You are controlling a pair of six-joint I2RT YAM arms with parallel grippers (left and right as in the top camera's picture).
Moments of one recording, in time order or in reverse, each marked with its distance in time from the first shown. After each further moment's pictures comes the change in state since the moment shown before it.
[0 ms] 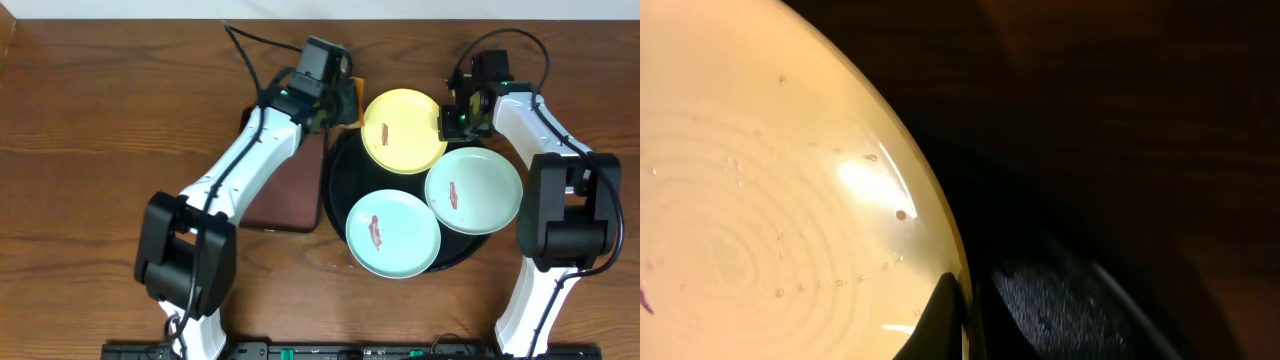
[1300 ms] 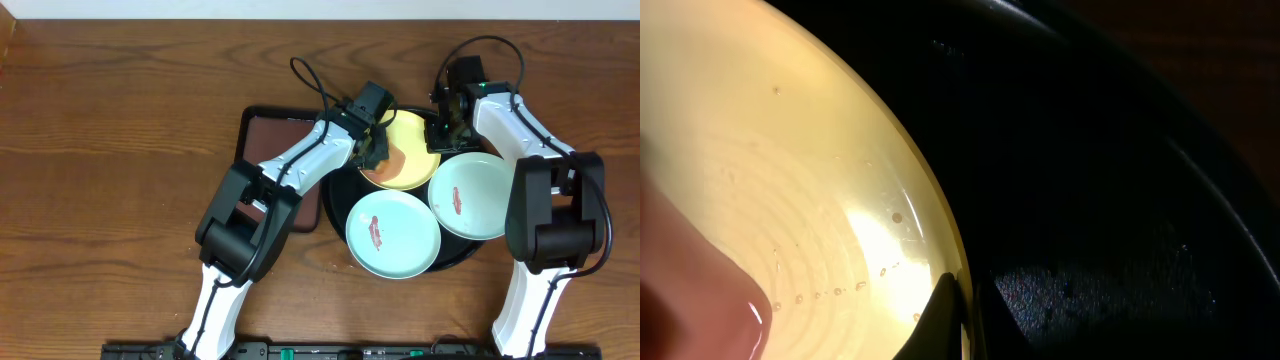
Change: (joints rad) left arm -0.138 0.272 0.051 -0.074 -0.084 -0.197; right arm 0.085 -0.002 0.001 -0.111 0.113 0.030
